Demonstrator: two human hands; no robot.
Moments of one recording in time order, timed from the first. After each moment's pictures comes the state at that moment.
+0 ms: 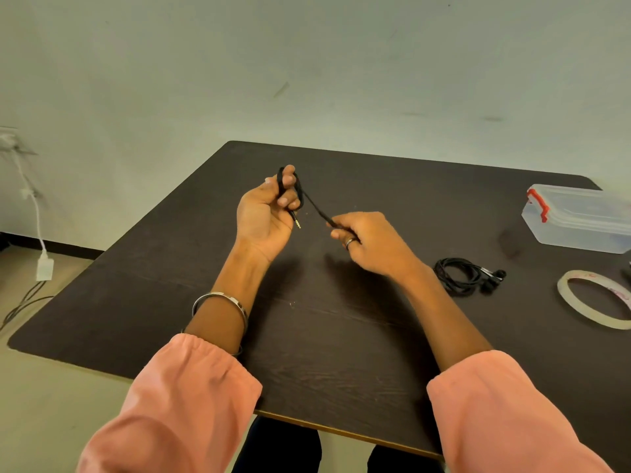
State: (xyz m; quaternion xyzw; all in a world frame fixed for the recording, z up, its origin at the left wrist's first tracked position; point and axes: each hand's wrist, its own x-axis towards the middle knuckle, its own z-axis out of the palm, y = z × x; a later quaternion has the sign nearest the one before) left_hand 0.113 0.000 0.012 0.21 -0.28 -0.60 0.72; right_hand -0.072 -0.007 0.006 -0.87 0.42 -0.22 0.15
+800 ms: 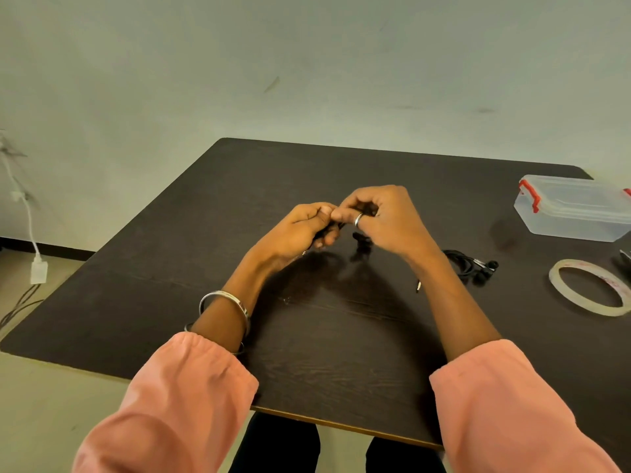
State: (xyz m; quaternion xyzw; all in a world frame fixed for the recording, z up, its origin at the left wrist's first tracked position) left_hand 0.082 0.015 0.001 0.41 -0.66 -0.49 0.40; right_hand -0.089 0.001 0.033 -0.80 0.40 -0.38 0.23
